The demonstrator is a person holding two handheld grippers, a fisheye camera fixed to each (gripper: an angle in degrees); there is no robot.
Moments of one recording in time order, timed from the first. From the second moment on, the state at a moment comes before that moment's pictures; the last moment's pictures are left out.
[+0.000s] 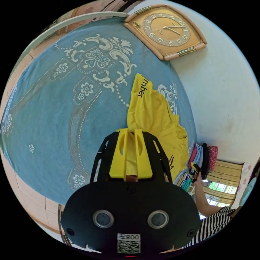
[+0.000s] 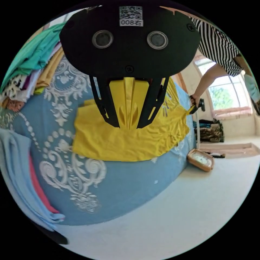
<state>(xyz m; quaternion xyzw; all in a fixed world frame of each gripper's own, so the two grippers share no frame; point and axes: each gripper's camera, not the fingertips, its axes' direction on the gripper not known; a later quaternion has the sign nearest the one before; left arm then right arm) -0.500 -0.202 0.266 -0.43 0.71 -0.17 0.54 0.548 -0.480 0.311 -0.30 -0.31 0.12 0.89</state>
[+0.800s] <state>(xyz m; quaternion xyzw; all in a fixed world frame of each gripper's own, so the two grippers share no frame) -0.547 -0.117 0.281 -0.37 0.73 -0.26 0.51 -0.133 -0.603 0.385 -0.36 -0.39 -0.36 0.77</state>
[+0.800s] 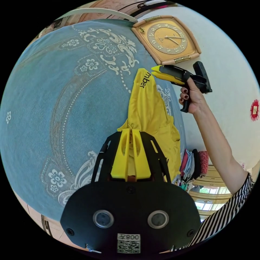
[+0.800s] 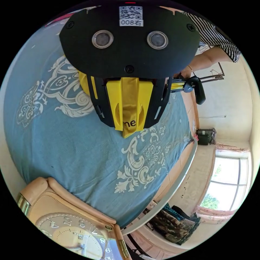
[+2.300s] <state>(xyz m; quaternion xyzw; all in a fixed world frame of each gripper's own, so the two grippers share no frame) -0.491 -0.038 0.349 -0.33 0.63 -0.27 0.65 -0.248 -0.594 0.403 -0.32 -0.36 -0.42 0.77</state>
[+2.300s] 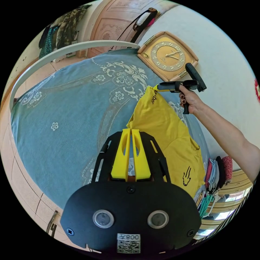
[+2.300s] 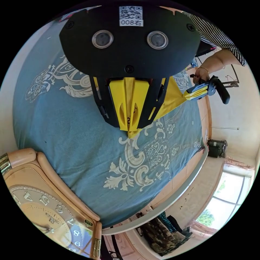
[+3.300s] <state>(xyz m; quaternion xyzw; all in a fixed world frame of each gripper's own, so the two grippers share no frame) -0.265 0.043 0.411 -0.23 0.76 -0.24 0.56 0.088 -0.540 0.377 -0.23 -0.53 -0.24 0.78</state>
